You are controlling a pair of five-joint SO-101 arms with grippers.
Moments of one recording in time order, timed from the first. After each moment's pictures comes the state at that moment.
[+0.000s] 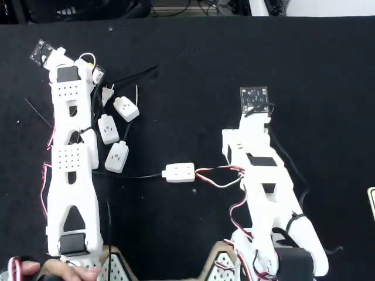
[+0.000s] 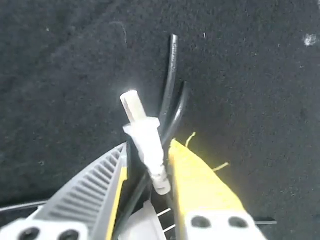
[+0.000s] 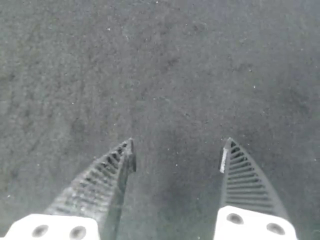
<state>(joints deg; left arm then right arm) -13.2 79.2 -92.1 76.0 47.5 1.1 -26.2 67.6 14.5 2.2</state>
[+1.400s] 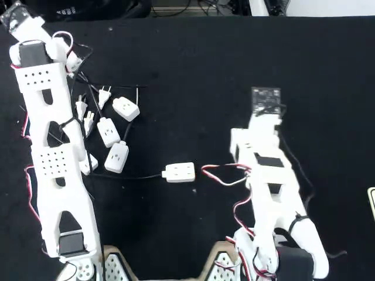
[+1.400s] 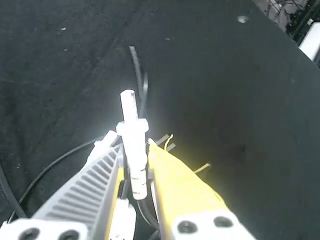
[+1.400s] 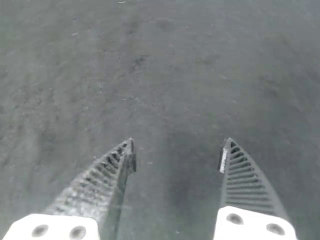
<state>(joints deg) -15.5 53.5 -91.6 100.7 28.5 7.3 -26.2 67.6 14.5 -1.2</state>
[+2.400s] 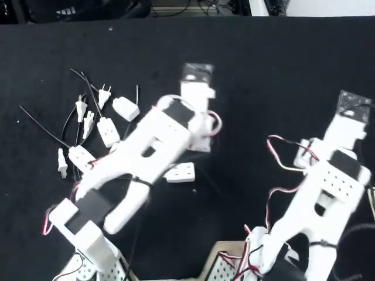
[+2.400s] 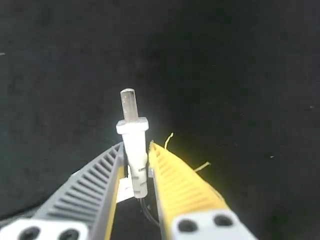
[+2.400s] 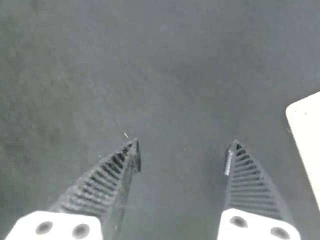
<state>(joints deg) 33.6 5.0 2.9 65.5 24.7 38.2 -34.8 45.4 60.9 14.3</state>
